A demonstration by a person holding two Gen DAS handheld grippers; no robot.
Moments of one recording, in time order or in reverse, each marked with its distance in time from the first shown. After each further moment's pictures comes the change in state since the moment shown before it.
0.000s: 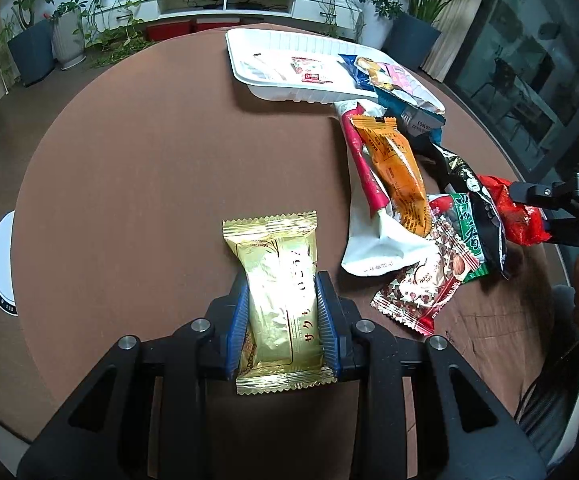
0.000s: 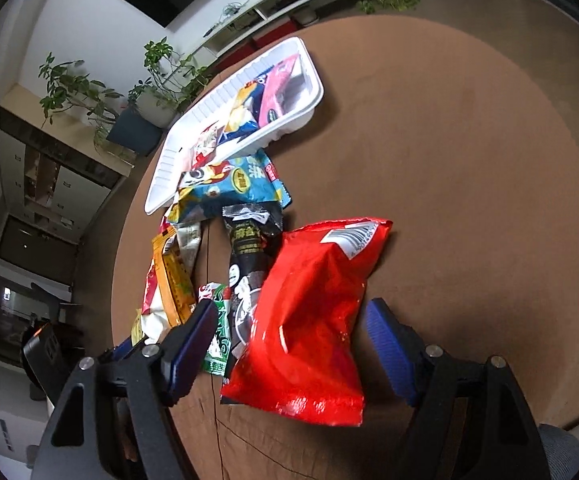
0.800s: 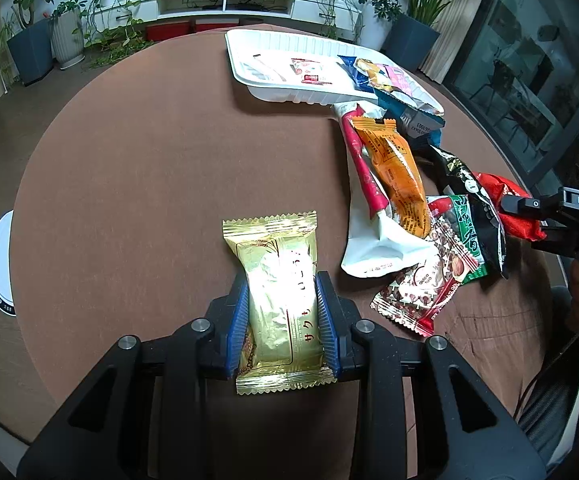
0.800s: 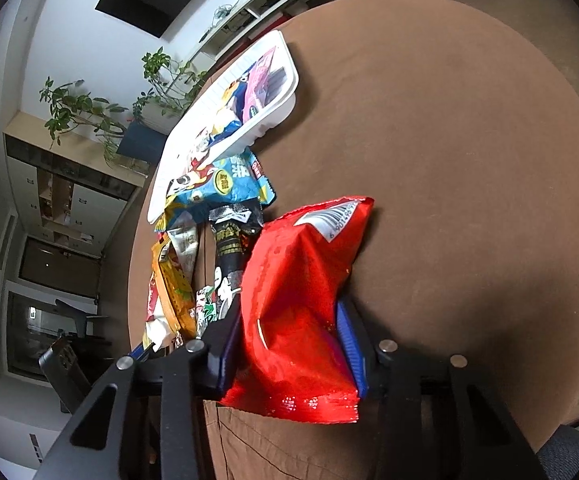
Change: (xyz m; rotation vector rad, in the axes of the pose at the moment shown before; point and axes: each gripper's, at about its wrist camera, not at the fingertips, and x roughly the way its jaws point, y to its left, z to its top) left arm 0.001 0.000 0.002 -0.004 -0.005 -0.012; right arm 0.004 -0.027 -0.002 0.078 -0.003 0.086
